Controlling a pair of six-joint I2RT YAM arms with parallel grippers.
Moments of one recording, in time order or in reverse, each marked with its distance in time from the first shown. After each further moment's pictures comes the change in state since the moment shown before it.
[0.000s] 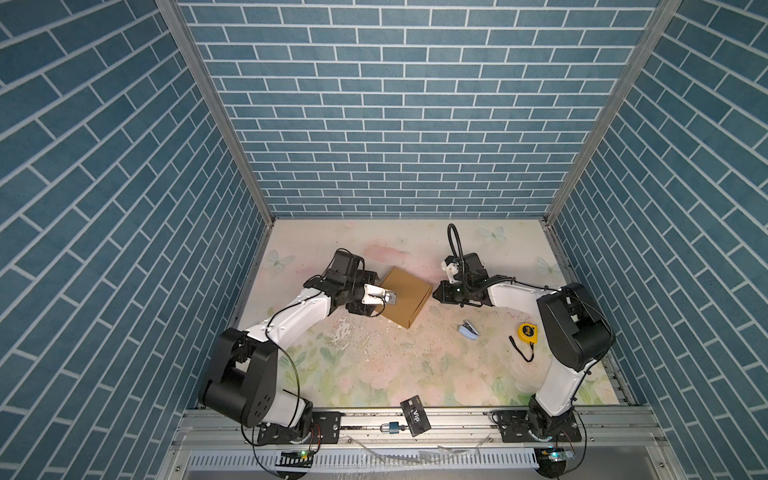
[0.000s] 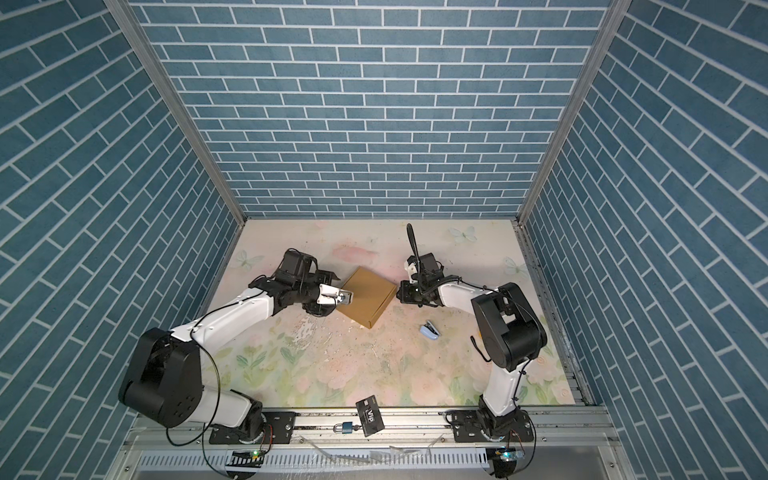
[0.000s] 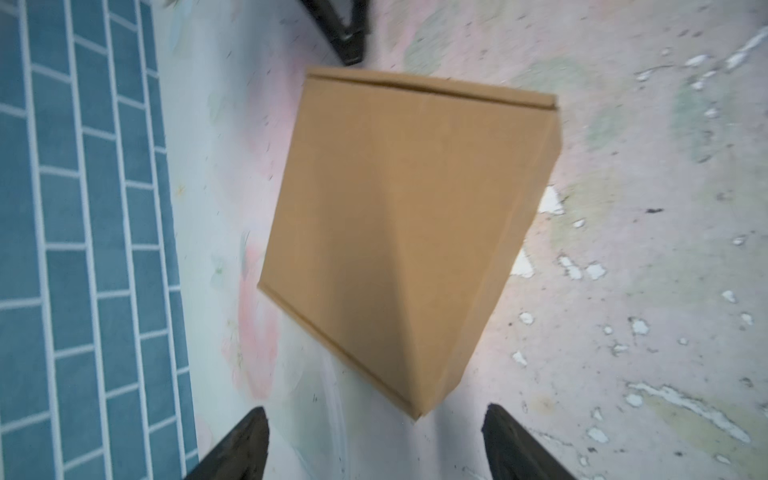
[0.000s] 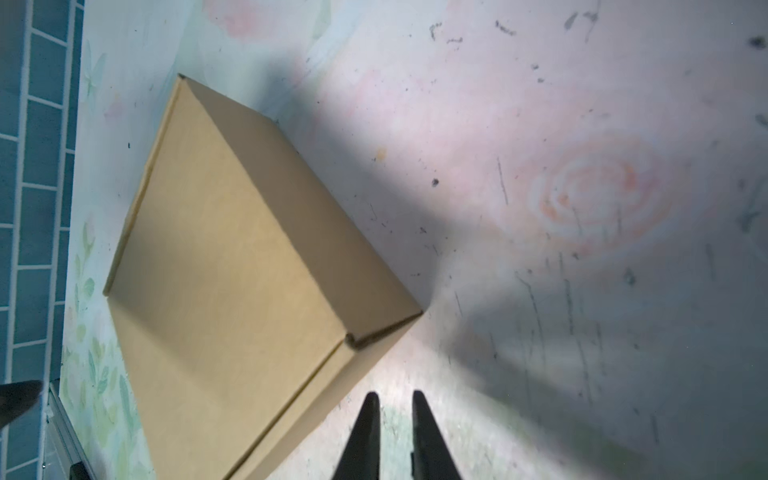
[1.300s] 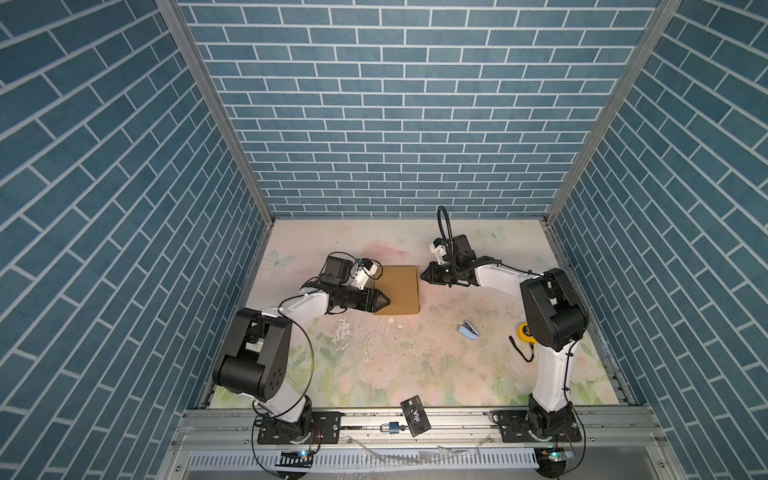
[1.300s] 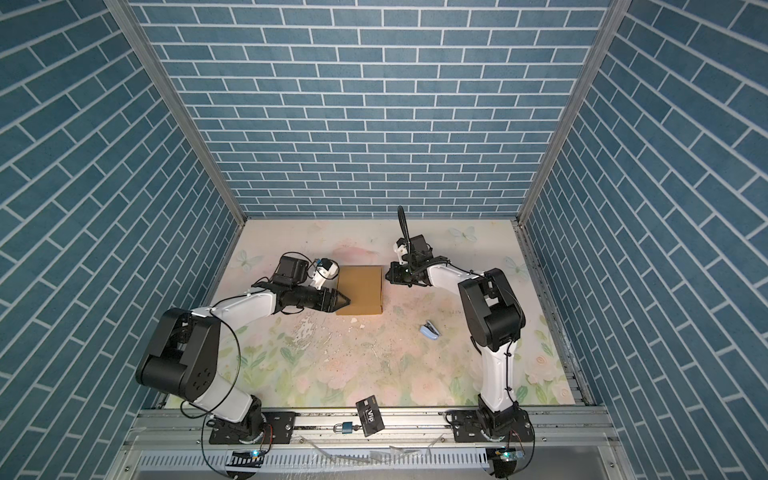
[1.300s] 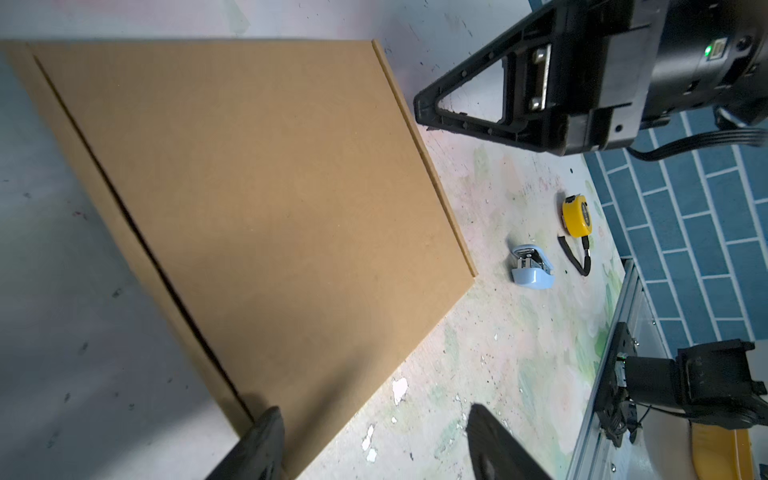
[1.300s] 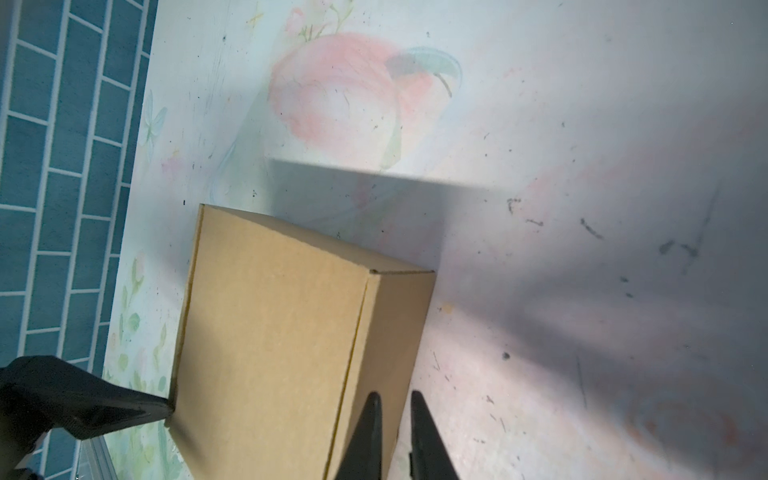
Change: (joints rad) left arm 0.087 0.132 -0.094 0.174 0.414 -1.448; right arm -0.002 0.172 0.286 -0.058 -0.056 -0.025
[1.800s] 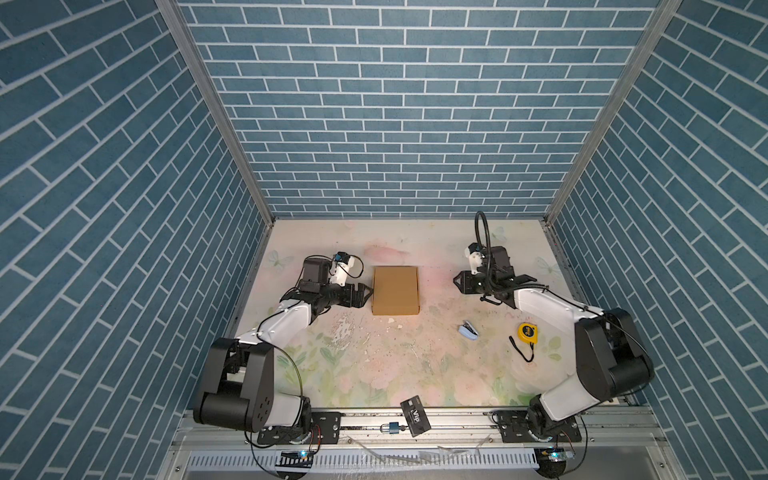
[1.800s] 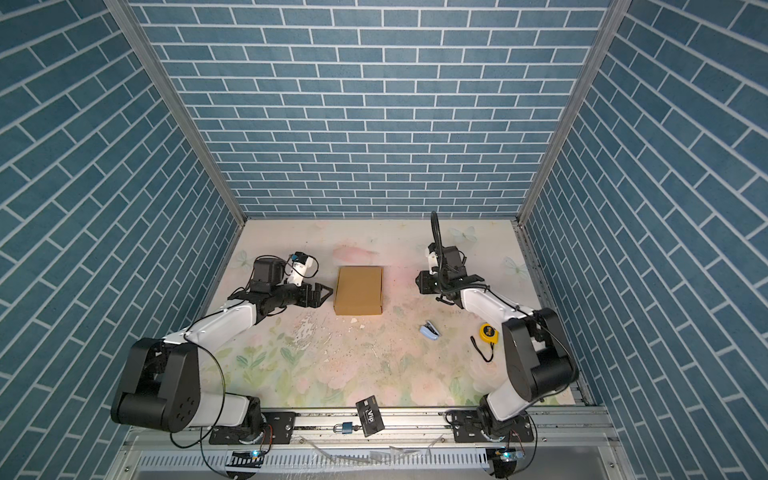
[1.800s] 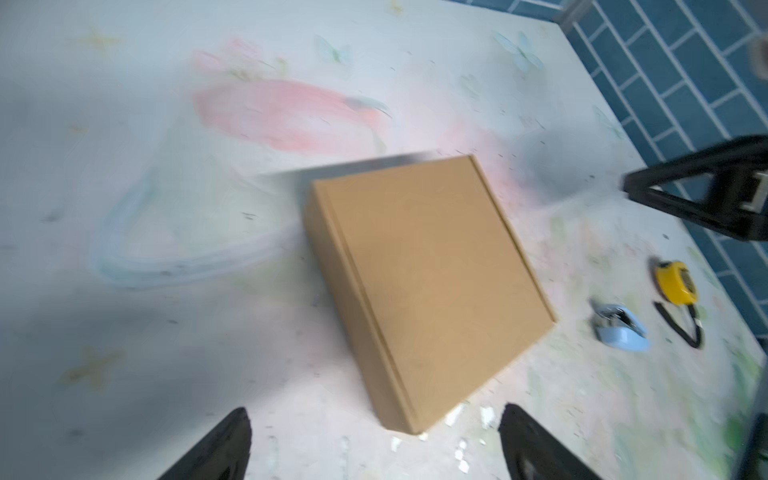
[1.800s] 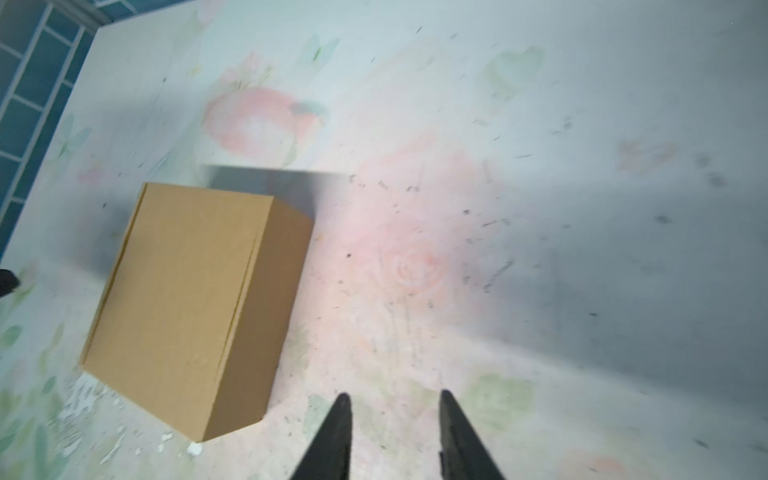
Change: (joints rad) left arm 0.150 -0.178 -0.100 0.100 -0.205 0.046; right arm -0.114 -0.472 -0.402 0.021 0.256 -0.166
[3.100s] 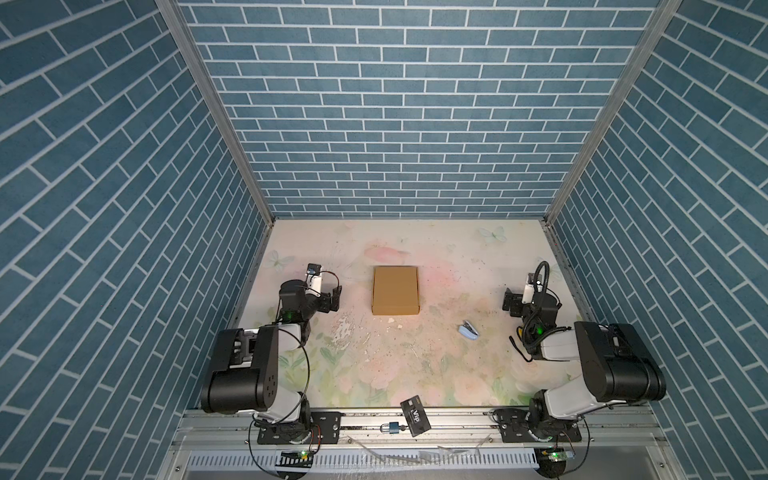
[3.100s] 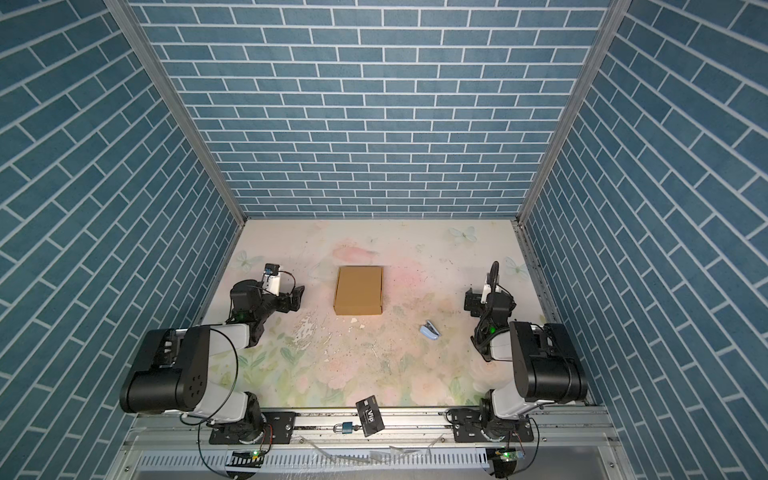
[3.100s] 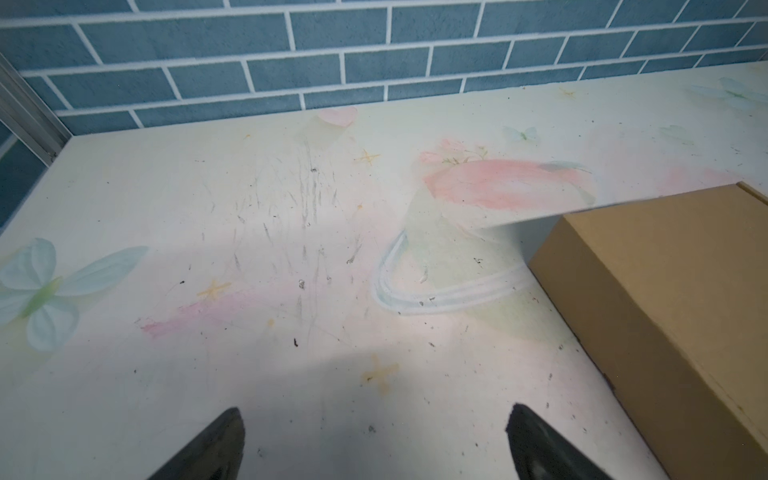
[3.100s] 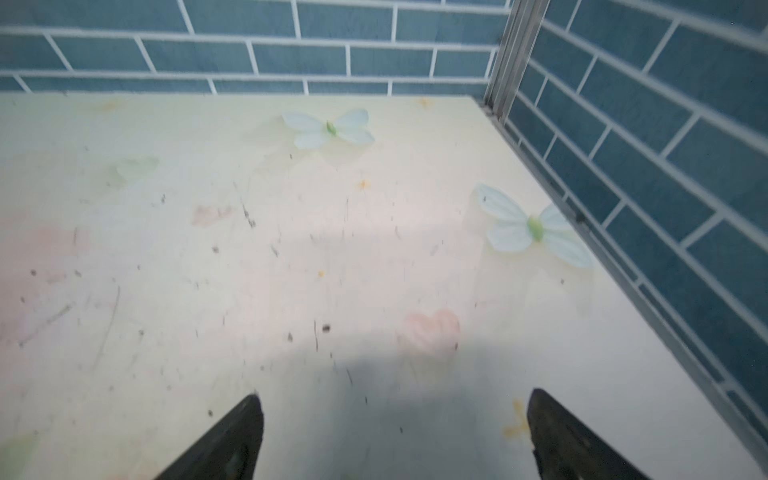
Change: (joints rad) left arm 0.183 0.100 -0.349 0.769 -0.195 0.194; right arm -0.378 0.018 -0.643 1.038 0.296 -0.281
